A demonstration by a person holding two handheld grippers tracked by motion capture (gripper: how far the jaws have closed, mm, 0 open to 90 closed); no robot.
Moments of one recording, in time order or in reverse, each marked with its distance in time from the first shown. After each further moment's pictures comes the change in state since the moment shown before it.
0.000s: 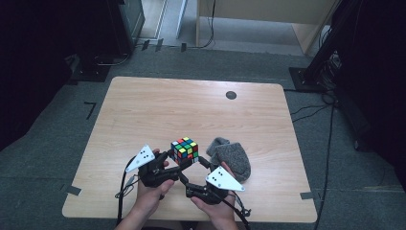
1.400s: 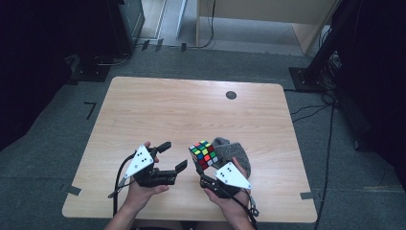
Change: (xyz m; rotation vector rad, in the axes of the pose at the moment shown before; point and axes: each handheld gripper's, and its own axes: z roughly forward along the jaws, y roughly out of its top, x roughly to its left) left arm 0.004 0.009 -0.015 0.033 0.100 0.323; right arm -0.030 0.014 -0.016 0.090 -0.152 -0.159
